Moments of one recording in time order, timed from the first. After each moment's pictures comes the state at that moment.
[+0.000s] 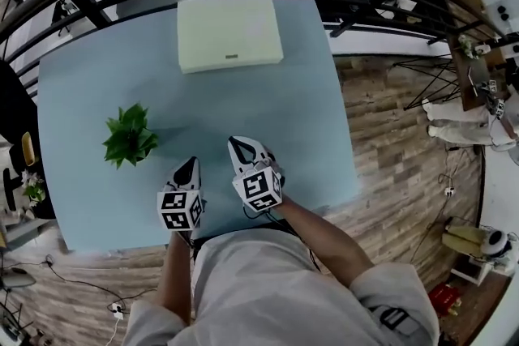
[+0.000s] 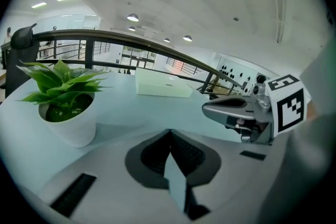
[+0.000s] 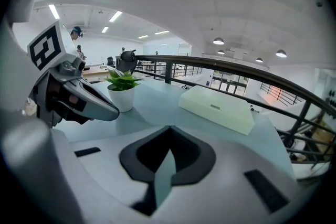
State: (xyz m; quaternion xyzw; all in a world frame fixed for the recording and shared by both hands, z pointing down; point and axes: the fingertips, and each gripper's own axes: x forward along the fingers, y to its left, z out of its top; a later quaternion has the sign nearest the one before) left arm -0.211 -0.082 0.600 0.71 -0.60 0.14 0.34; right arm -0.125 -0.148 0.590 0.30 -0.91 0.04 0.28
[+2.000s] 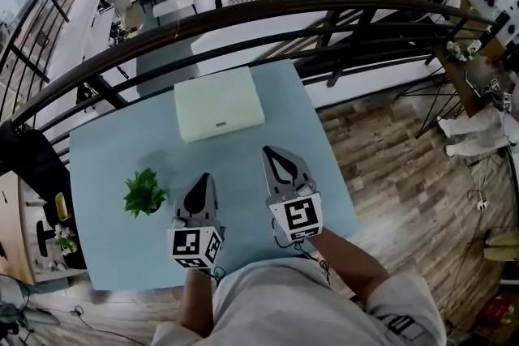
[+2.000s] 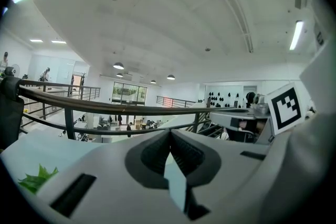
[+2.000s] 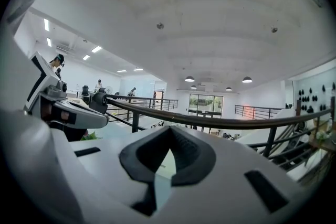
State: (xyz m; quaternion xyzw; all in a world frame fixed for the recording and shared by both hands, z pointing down) left arm -0.136 -0.166 0.367 0.77 -0.63 0.03 0.12; right arm -0.009 -0.230 0.341 0.42 -0.90 -0.03 0.05
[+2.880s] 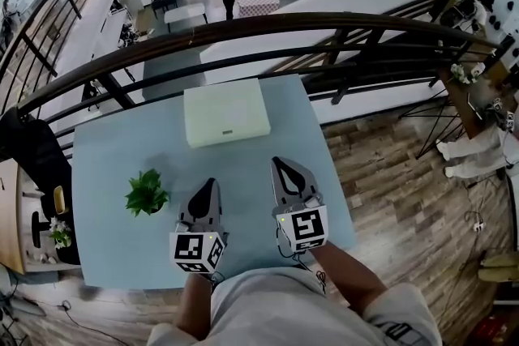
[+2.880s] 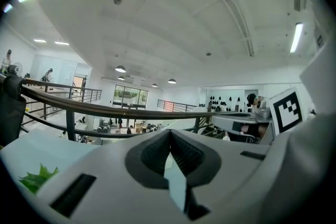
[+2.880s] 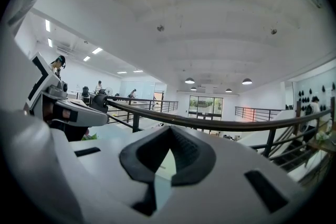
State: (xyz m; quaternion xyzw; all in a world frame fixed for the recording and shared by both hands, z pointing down) left arm -0.134 -0.158 0.353 0.76 -0.64 0.01 0.11; right arm -0.001 -0.221 0.332 0.42 -0.90 -0.03 0.05
